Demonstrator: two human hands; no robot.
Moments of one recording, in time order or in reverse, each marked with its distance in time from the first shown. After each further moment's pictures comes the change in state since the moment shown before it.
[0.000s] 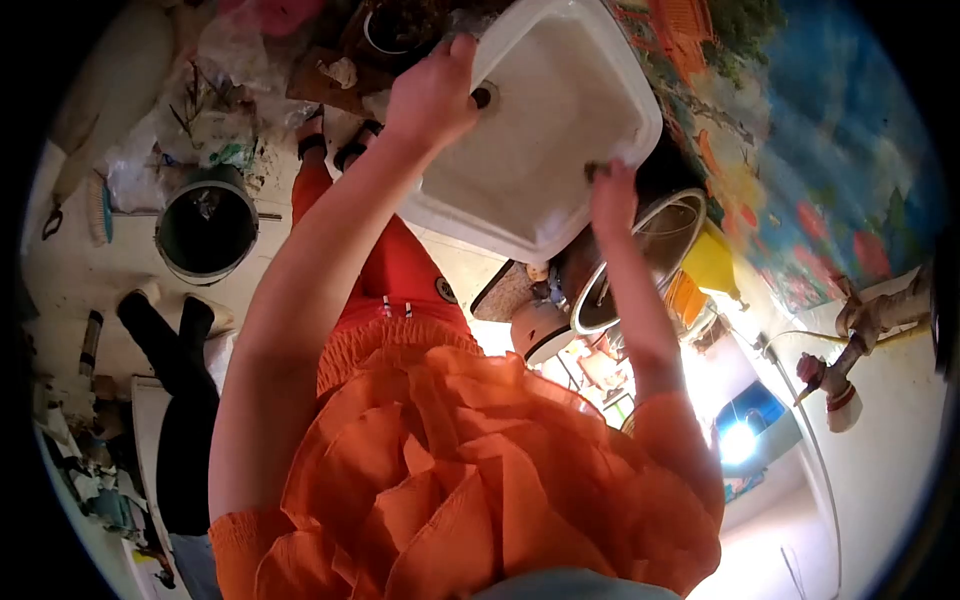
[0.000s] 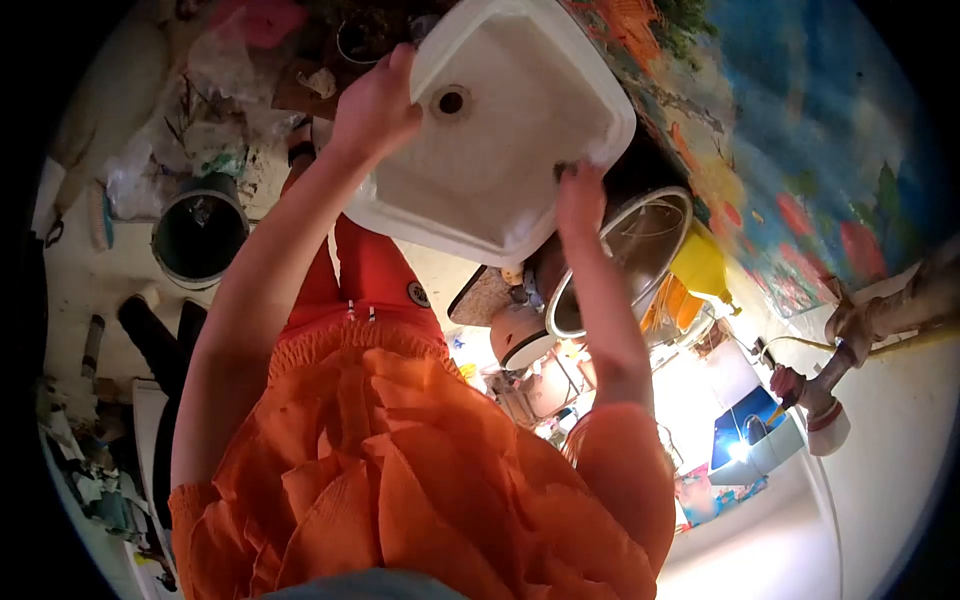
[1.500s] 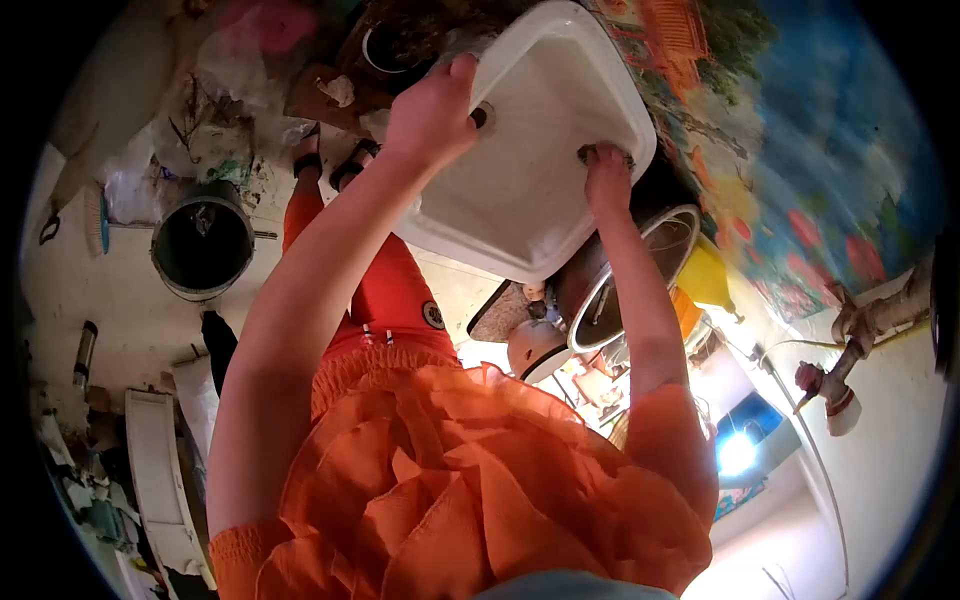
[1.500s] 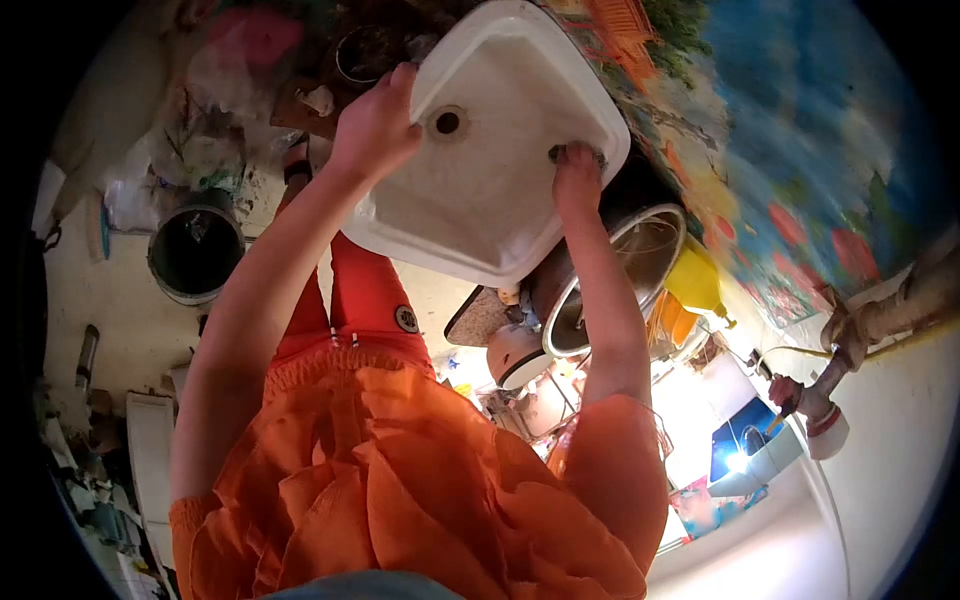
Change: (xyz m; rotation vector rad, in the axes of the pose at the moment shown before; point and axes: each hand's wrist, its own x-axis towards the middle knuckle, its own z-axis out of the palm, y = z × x) left_hand 0.000 -0.001 0.000 -0.045 -0.011 -0.007; right_hand 0.044 0.002 0.023 0.184 0.059 0.069
